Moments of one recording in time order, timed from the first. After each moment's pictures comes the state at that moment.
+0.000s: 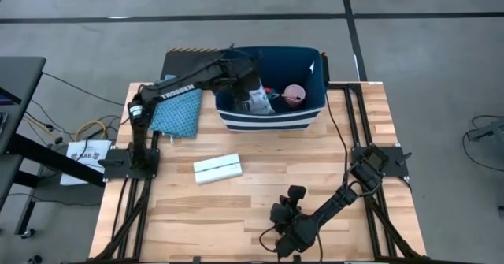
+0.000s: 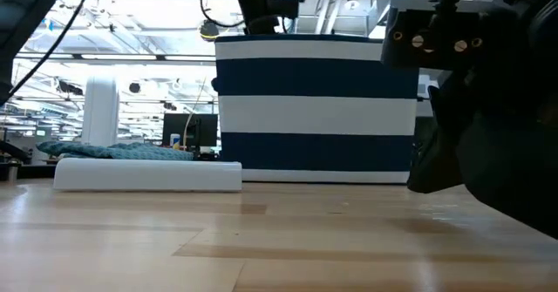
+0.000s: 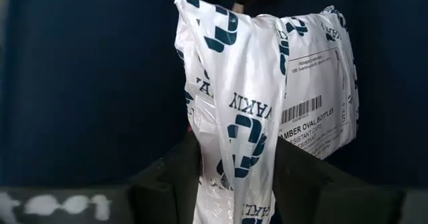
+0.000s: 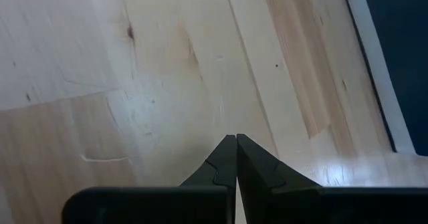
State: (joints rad) left arm 0.37 1.94 2.07 -1.16 -0.29 0.36; right arm 0.71 2.30 1.58 -1.13 0.77 0.98
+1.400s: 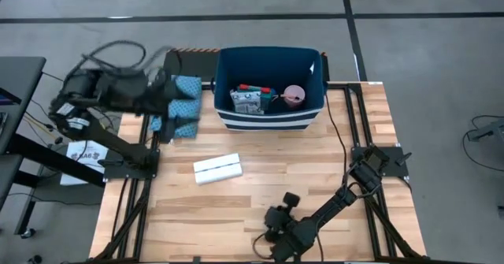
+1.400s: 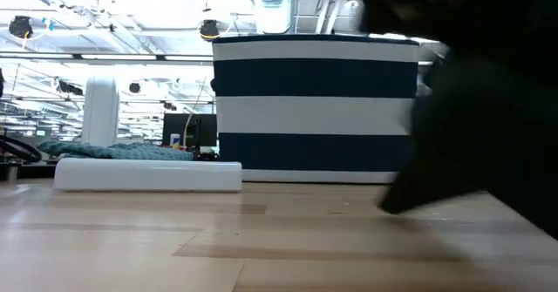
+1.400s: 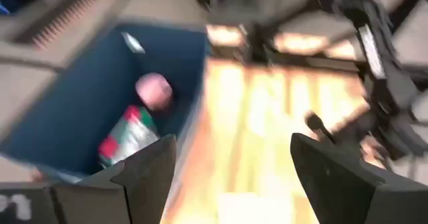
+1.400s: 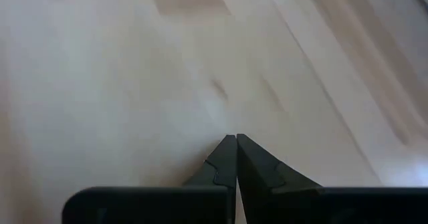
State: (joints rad) left arm -0.07 1.34 2.12 -1.32 -0.24 -0.14; right arm 0.72 2.31 1.61 -0.92 0.75 1.07
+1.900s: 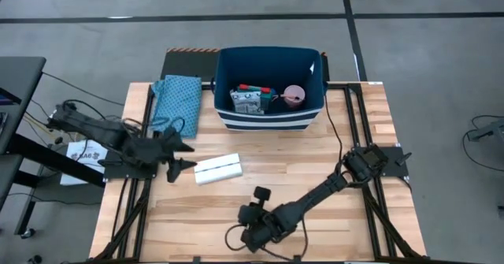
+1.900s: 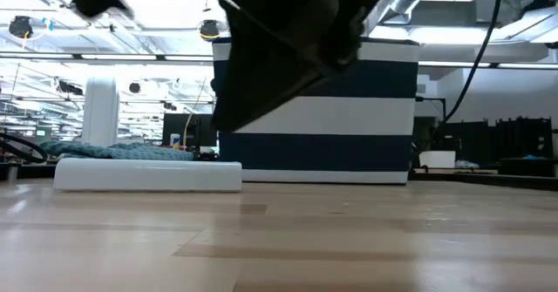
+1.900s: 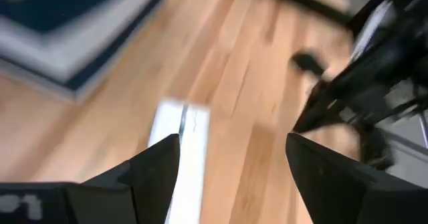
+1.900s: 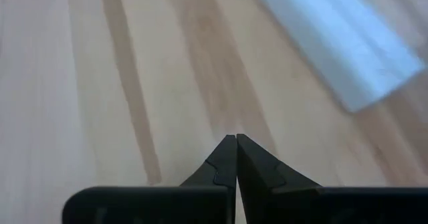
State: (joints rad) left arm -0.39 0.80 0.90 -0.76 -0.36 -0.66; right arm 0.57 2.30 1.79 -0.62 0.67 0.60
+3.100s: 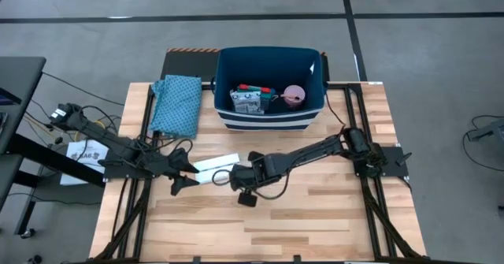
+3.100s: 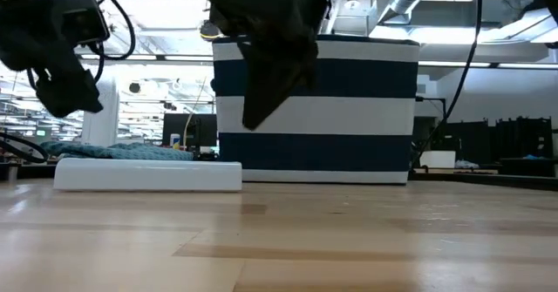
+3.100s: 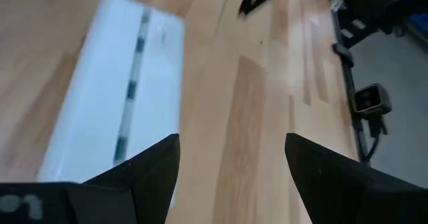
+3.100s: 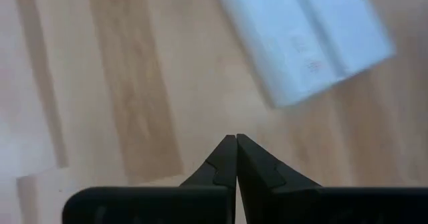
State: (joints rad) left arm -0.44 0.66 0.28 -0.19 -0.20 -0.76; right arm 0.25 2.18 1.80 -0.81 0.16 0.39
